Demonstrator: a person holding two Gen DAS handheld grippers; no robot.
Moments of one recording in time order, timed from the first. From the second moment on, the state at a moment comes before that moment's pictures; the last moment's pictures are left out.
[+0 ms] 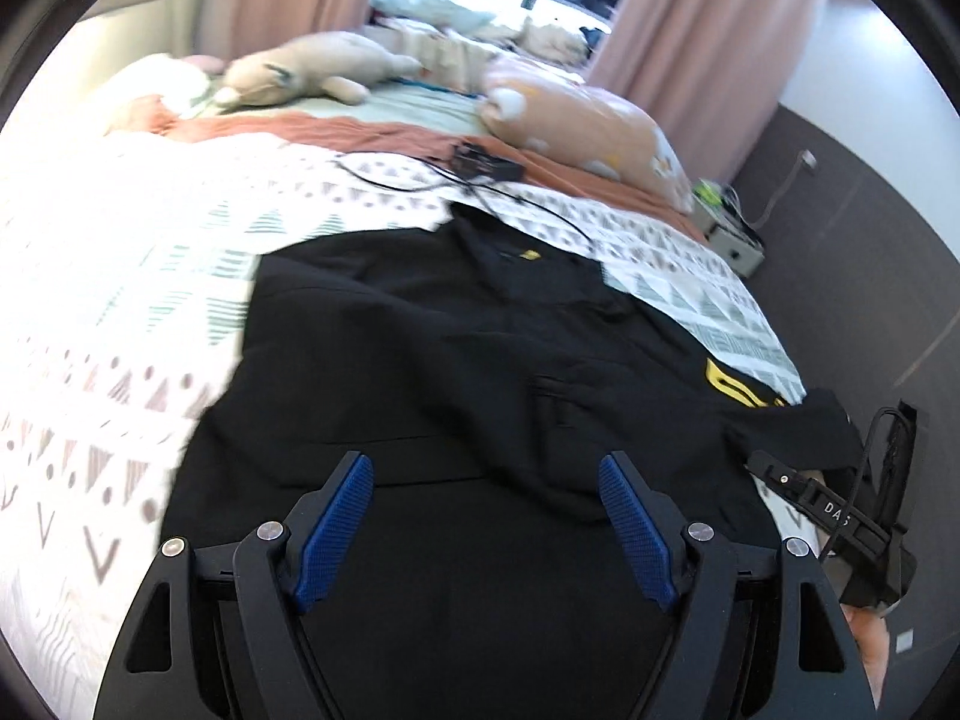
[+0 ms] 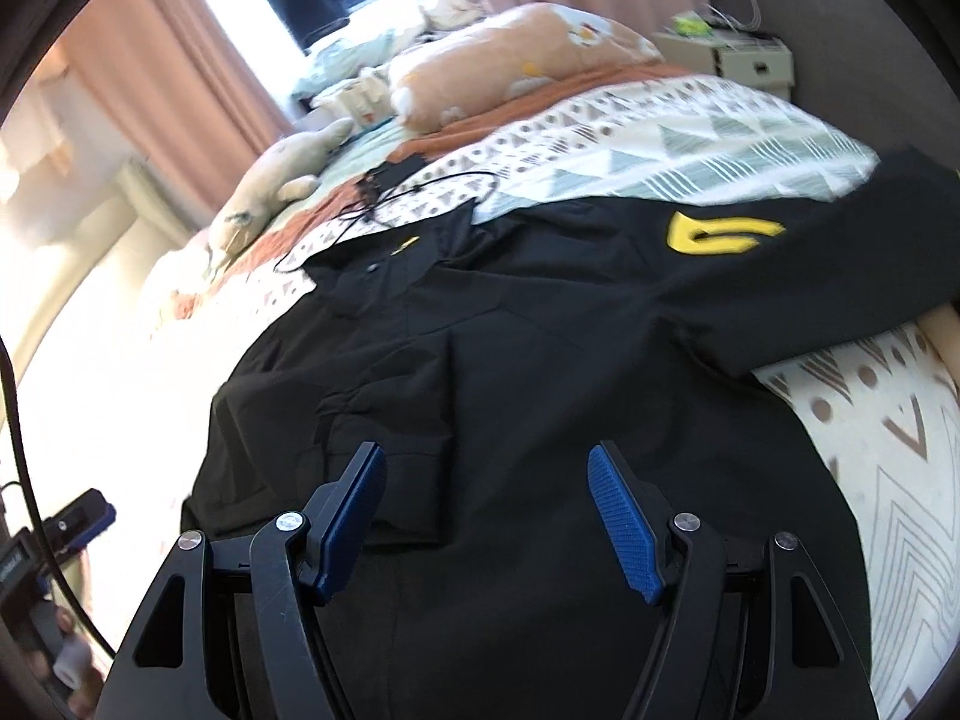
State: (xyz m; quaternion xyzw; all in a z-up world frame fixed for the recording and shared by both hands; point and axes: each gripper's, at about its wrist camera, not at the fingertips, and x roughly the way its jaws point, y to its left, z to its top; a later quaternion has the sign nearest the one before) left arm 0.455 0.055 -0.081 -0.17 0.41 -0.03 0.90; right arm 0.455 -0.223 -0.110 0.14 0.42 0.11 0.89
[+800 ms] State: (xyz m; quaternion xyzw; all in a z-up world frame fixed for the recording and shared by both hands) left arm 0.438 0.208 -0.153 -0.26 0.43 0.07 0.86; right arm 0.510 -0.059 -0.163 -0.04 0.49 0.13 0.86
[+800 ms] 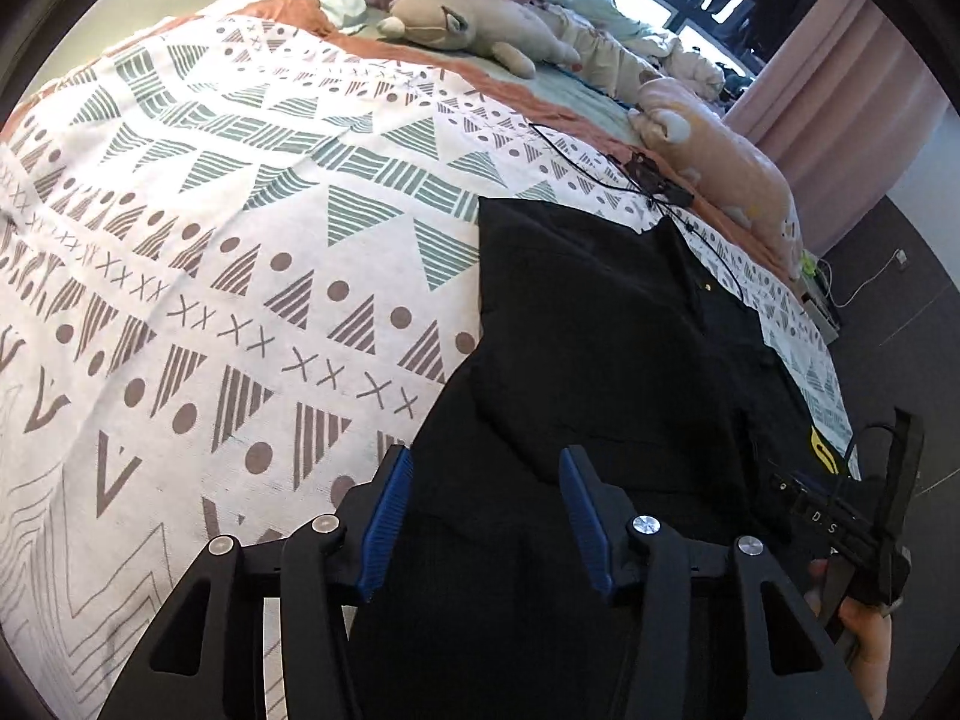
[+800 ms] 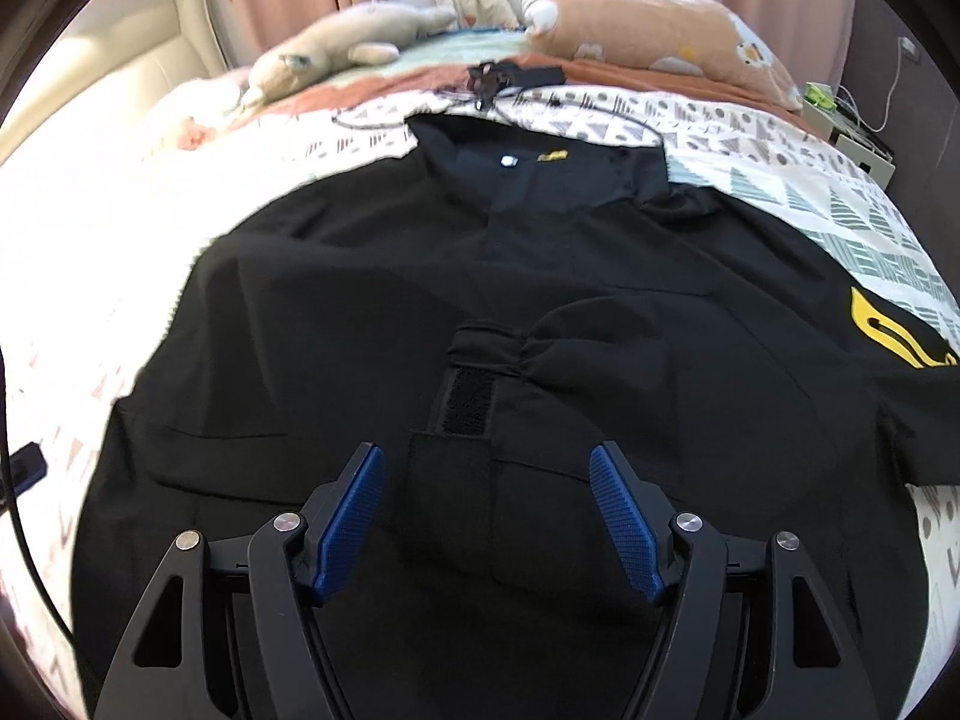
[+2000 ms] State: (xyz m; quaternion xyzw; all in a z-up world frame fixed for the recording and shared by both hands) left arm 0.465 0.188 -0.176 -0.20 0.46 0.09 0.86; right arm 0.512 -0.292 -0.157 0.20 0.48 0.03 0.85
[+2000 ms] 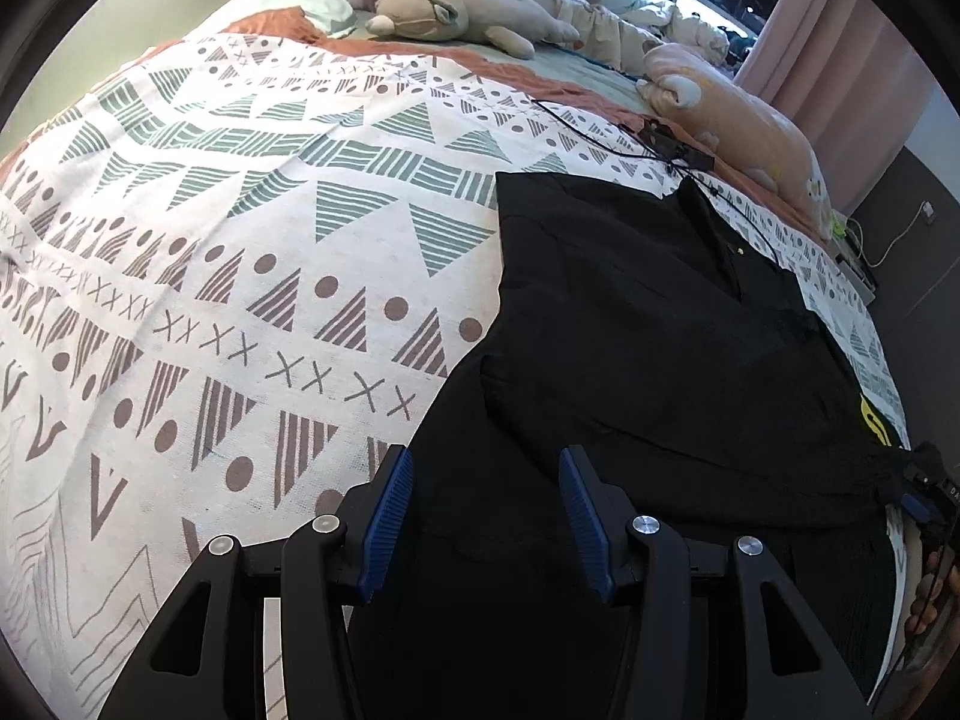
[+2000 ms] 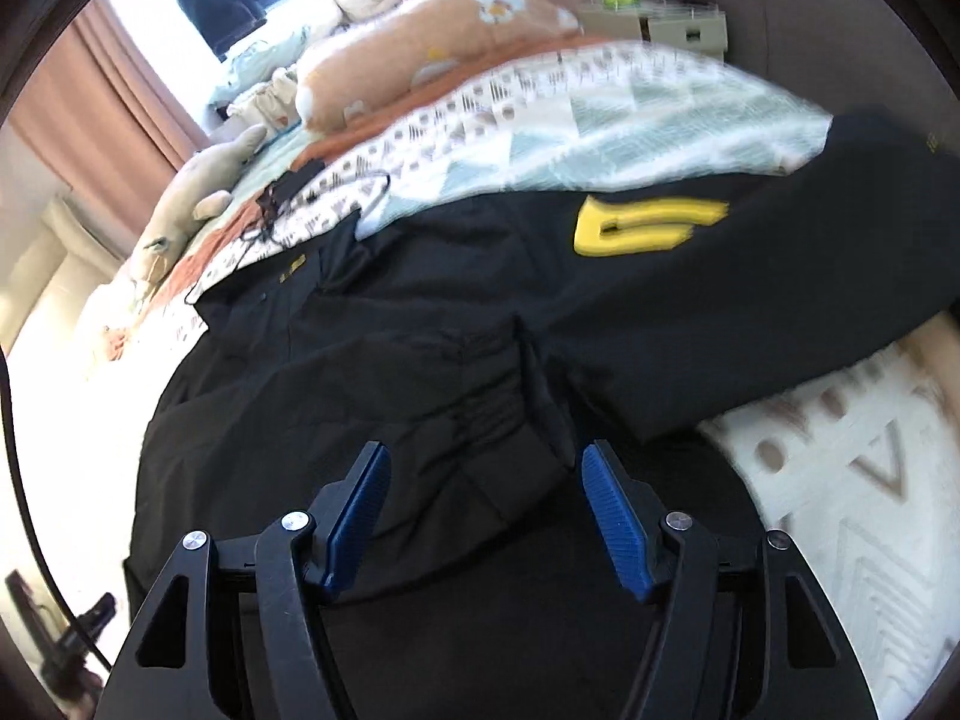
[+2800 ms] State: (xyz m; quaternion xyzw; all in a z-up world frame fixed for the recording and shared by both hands) left arm 0.496 0.210 -0.213 -0.21 0.47 0.15 0.84; right arm 0.554 -0.309 -0.180 0.25 0.46 0.02 0.85
